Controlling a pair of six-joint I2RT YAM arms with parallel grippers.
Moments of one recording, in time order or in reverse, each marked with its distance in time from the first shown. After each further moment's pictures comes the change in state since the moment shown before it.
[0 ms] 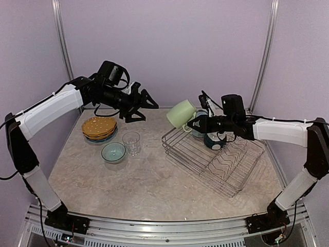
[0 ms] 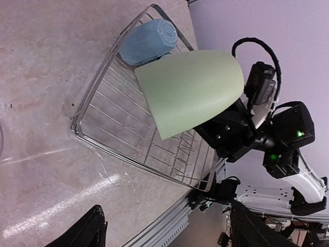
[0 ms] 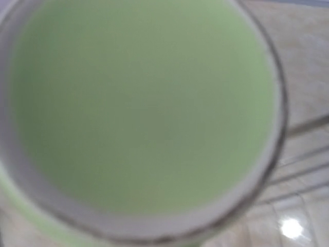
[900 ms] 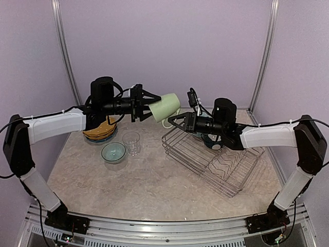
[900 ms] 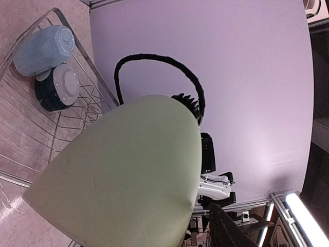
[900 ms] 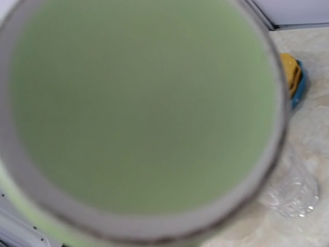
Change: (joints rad) left arm 0.038 -0.075 -0.474 1.045 0.308 -0.571; right arm 0.141 0.091 -0.049 0.545 -0.137 0.418
